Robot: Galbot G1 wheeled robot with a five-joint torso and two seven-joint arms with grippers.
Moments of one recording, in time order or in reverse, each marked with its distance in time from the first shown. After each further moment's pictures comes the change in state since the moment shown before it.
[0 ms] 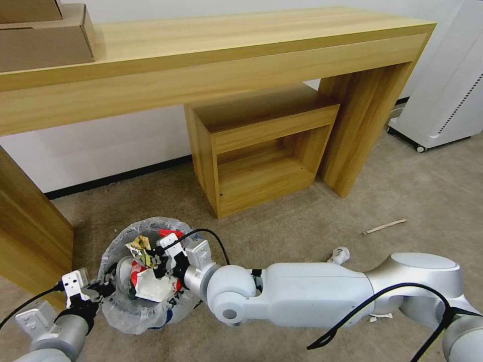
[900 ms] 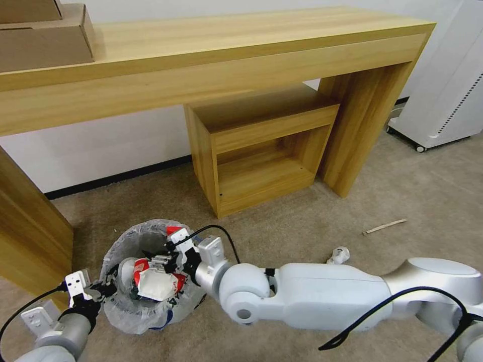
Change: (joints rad) left arm -0.012 0.006 0.003 0.024 0.005 0.005 0.000; right arm -0.046 -0.126 0.091 0.088 -0.125 0.142 -0.162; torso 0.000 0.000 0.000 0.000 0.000
